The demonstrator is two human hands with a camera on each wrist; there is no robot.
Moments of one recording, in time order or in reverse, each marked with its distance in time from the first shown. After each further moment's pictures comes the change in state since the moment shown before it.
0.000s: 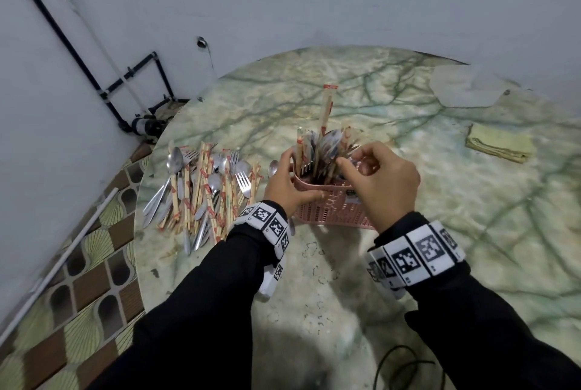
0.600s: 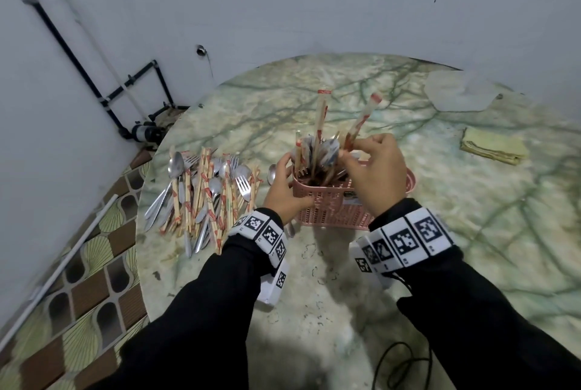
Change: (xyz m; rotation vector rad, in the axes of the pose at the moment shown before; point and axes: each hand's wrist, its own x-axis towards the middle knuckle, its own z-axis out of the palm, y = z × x) left_hand -0.011 0.007 -0.001 -0.092 -0.041 -0.053; right_hand 0.016 -0.009 -0.002 -0.046 -0.120 0.147
